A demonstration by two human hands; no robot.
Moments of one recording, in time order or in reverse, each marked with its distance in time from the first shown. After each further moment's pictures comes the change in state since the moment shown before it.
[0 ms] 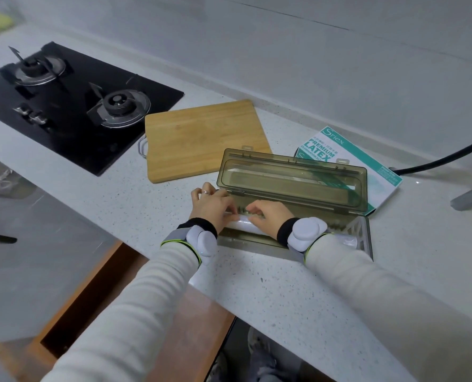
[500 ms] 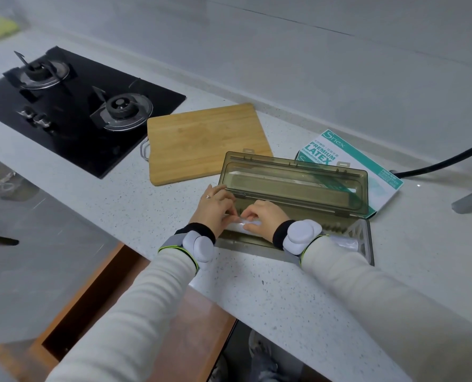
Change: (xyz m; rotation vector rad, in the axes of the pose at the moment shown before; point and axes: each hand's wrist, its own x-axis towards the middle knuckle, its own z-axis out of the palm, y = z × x) left_hand -0.004 -0.006 -0.001 -0.275 0.076 0.091; right_hand 0.004 -0.007 0.002 -0.061 -0.015 -0.073
